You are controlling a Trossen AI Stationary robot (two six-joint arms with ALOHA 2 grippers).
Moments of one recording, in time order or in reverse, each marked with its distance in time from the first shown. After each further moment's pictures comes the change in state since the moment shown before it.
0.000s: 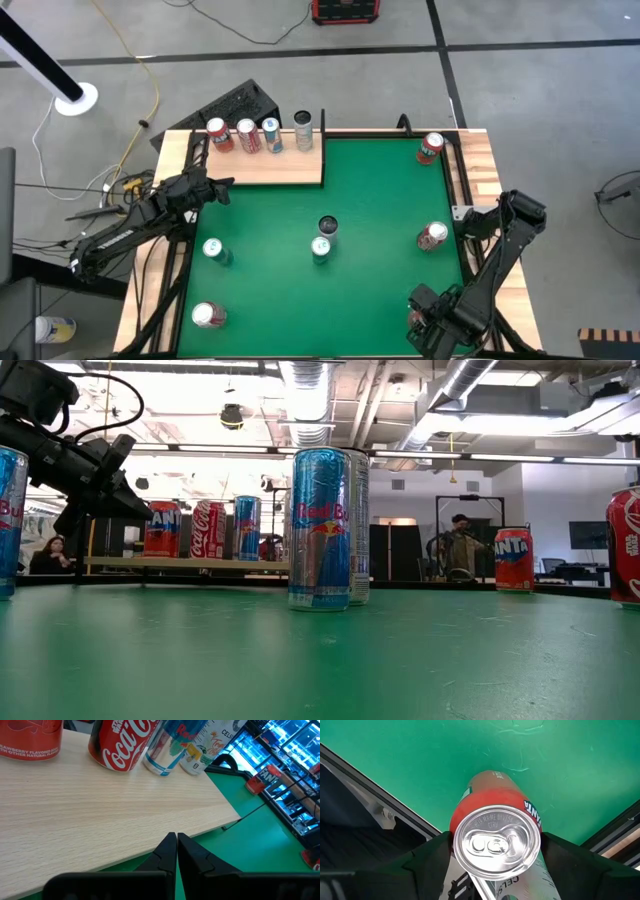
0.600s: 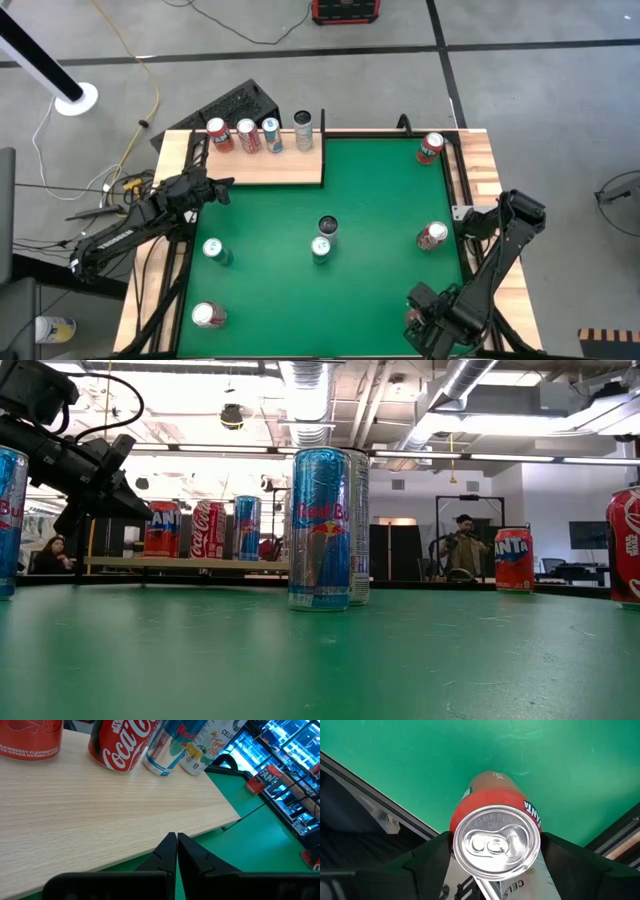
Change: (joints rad) left arm 0.000 0.000 0.000 0.000 0.000 0.000; right arm -0.009 0.000 0.000 0.000 0.026 0.021
